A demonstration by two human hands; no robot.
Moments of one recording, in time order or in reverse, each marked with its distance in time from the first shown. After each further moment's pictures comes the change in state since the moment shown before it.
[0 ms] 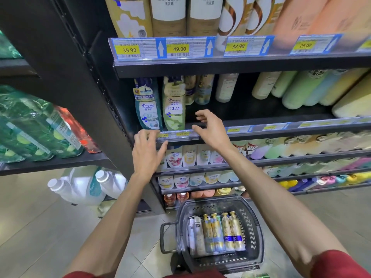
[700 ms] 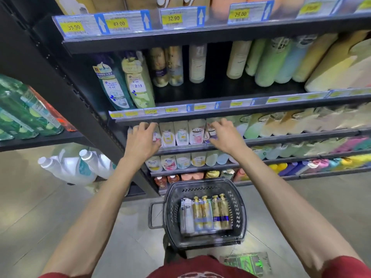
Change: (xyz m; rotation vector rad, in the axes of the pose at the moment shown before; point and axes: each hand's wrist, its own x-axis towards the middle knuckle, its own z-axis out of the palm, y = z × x) left_hand -0.049 0.120 -0.029 0.227 -0.497 -0.022; right_hand -0.105 0.108 -0.108 -0.601 -0.262 0.047
